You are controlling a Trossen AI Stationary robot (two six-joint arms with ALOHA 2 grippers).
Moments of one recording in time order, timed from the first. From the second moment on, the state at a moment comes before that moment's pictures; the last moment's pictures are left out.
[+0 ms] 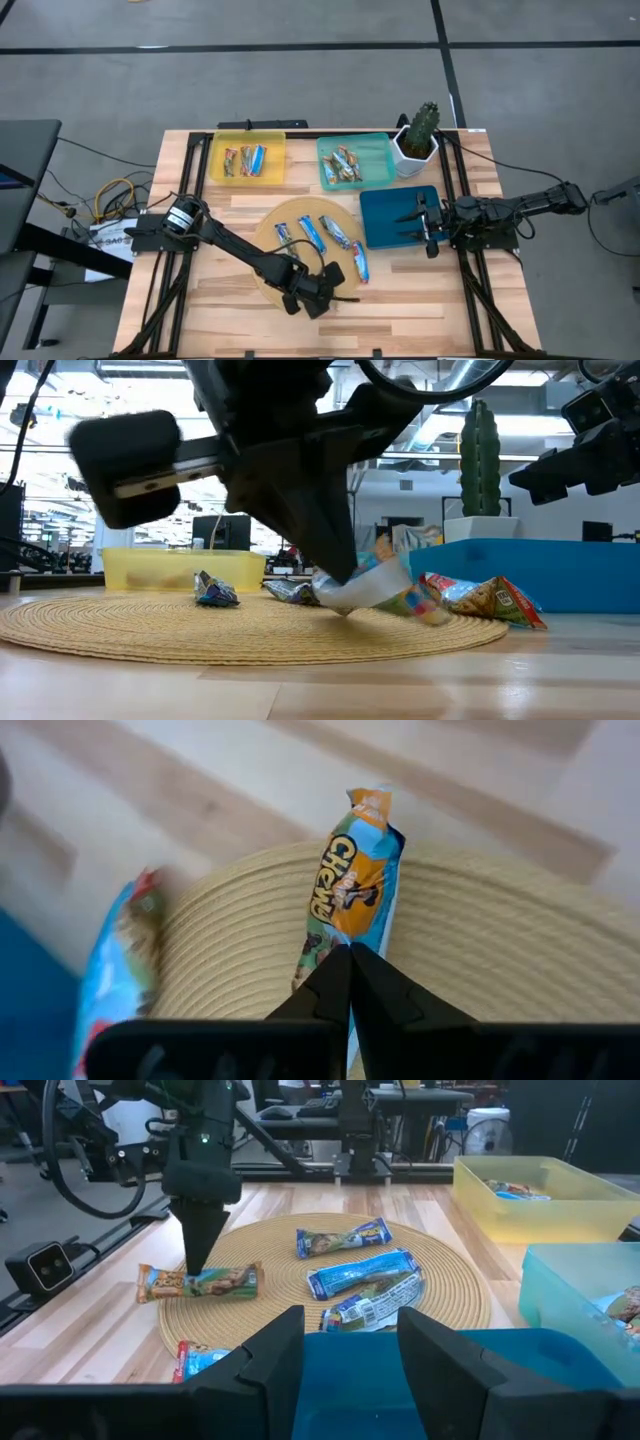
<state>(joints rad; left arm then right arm) -0.44 2.07 1.44 -0.39 -0.14 0.71 0.17 0.22 0.01 0.03 0.05 -0.01</state>
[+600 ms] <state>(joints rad) -0.44 2.07 1.41 -0.38 -0.09 0.72 0.17 0.22 0.01 0.03 0.05 -0.01</state>
